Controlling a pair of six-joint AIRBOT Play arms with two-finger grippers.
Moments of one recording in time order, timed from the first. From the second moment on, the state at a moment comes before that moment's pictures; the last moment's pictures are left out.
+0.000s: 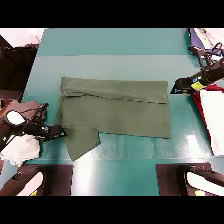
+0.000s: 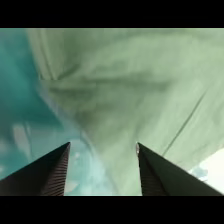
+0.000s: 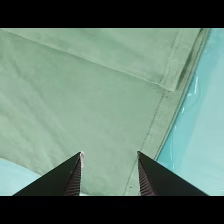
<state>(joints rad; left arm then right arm) 0.12 -0.92 0.49 1.12 -1.16 -1.45 -0.03 -1.24 1.36 -1.30 1.48 1.47</state>
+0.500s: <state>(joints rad) 0.12 -0.97 0.47 1.05 -1.03 -1.46 -0.03 -1.24 1.35 -1.30 1.52 1.47</state>
